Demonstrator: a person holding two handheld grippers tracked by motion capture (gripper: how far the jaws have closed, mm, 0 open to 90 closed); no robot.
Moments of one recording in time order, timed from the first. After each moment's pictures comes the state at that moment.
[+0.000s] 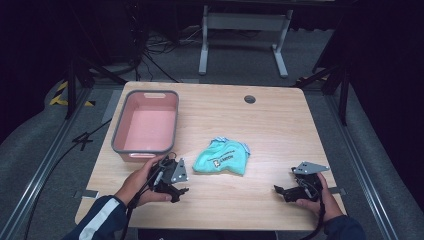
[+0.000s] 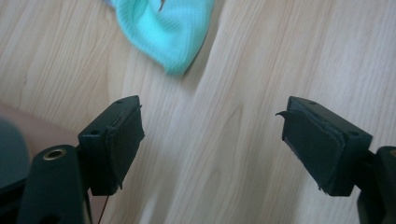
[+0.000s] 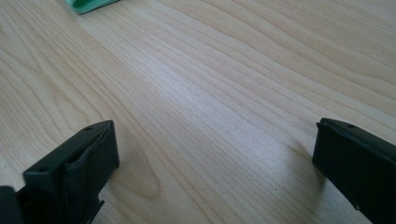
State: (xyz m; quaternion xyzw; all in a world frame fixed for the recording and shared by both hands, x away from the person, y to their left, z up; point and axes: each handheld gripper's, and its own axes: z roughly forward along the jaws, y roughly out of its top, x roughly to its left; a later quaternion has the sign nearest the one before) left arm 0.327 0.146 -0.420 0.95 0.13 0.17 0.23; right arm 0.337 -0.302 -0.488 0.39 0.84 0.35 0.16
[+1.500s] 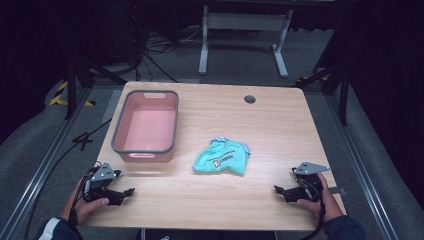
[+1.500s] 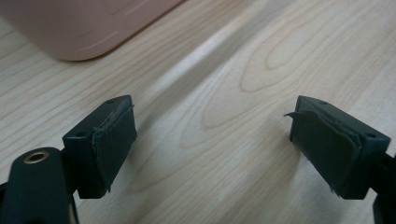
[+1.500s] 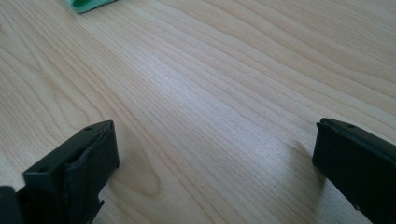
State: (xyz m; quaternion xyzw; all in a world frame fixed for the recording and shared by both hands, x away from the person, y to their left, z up) left arm 0.314 0.325 -0.479 0.86 0.36 0.13 0.33; right arm 0.336 -0.303 -0.488 0.39 0.84 0.35 0.16
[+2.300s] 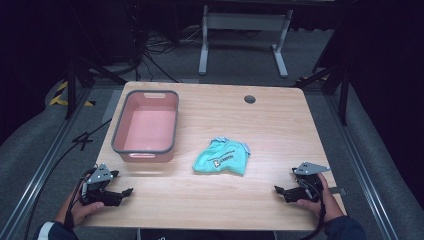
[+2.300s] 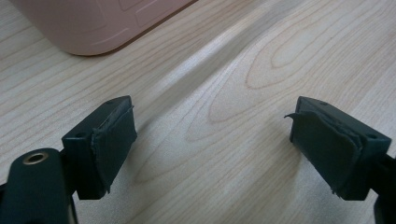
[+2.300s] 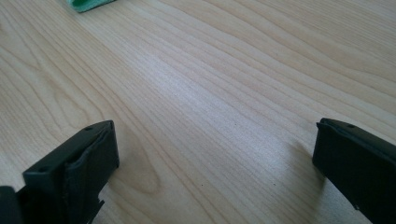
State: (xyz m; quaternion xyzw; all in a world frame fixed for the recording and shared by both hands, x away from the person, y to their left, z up) left arm 0.310 0.330 -0.482 0.85 0.37 0.14 0.34; right arm 0.336 -0.304 -0.488 0.39 0.84 0.35 0.16
